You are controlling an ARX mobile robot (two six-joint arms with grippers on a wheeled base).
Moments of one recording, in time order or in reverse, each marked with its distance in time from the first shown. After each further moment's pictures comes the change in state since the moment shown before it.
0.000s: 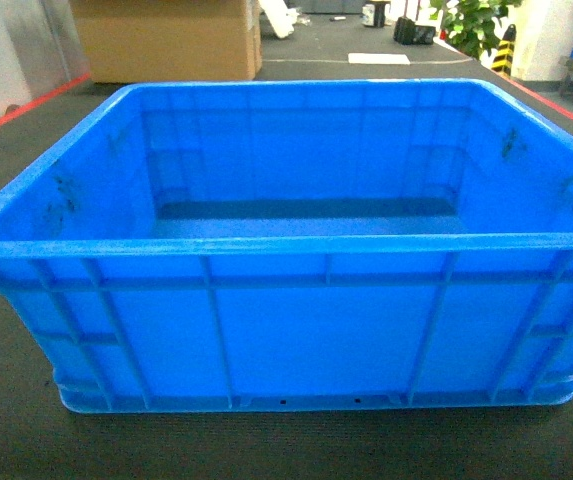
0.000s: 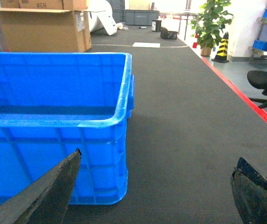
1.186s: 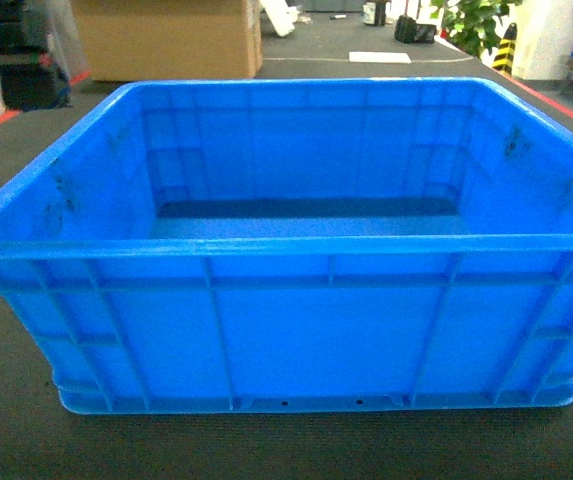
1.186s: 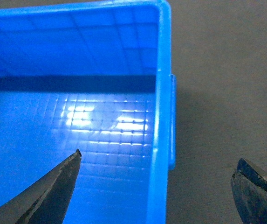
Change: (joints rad) left arm -0.124 1.477 0.927 0.124 -0.099 -0.066; right arm 0.015 1.396 1.004 -0.142 -0.134 0.070
